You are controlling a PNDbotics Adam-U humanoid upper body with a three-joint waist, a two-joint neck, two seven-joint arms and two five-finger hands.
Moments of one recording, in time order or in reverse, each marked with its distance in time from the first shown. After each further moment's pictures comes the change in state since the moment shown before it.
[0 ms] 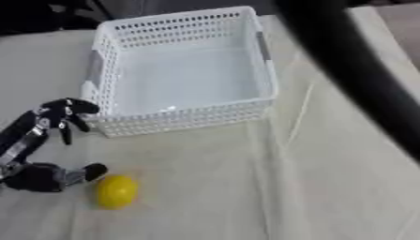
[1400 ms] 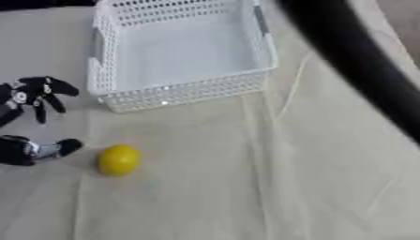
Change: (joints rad) left arm -0.025 0.247 -0.111 0.016 0.162 0.033 -0.050; right arm 0.031 -0.028 -0.030 -0.064 0.064 0.025 0.065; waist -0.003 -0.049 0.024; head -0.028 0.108
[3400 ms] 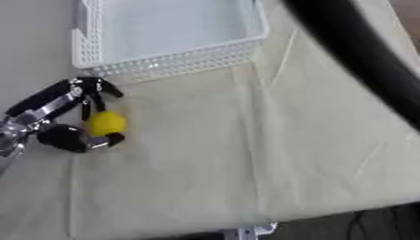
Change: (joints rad) left arm -0.040 -0.257 -0.064 0.156 -0.119 0.027 -0.096; right arm -0.002 -0.026 0.000 -0.020 0.009 -0.017 0.024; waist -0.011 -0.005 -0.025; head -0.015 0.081
